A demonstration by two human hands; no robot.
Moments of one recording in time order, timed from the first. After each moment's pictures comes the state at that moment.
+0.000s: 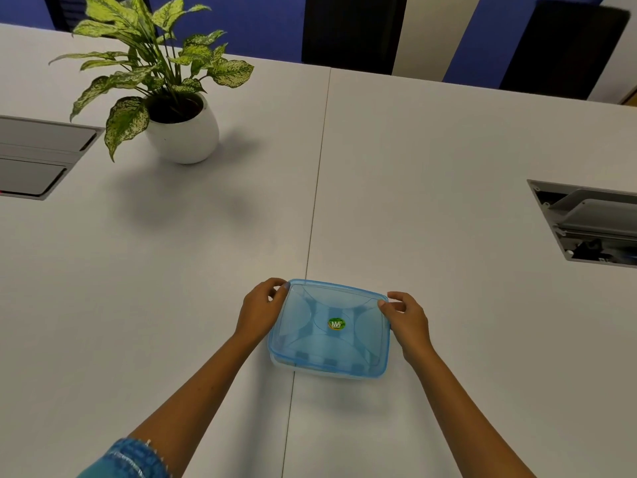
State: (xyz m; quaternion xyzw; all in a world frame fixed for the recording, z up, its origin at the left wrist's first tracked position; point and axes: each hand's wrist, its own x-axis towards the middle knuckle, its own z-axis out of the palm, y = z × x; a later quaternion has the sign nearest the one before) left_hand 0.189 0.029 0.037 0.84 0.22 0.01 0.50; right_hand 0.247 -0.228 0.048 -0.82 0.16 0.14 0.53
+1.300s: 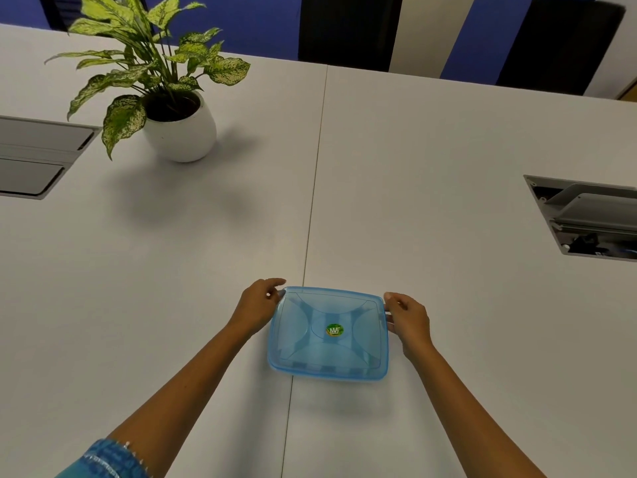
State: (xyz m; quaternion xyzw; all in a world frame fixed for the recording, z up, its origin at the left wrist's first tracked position) left_hand 0.188 0.032 0.060 0.85 0.22 -0.10 0.46; right_hand 0.245 -0.236 0.038 -0.79 0.20 0.15 0.56
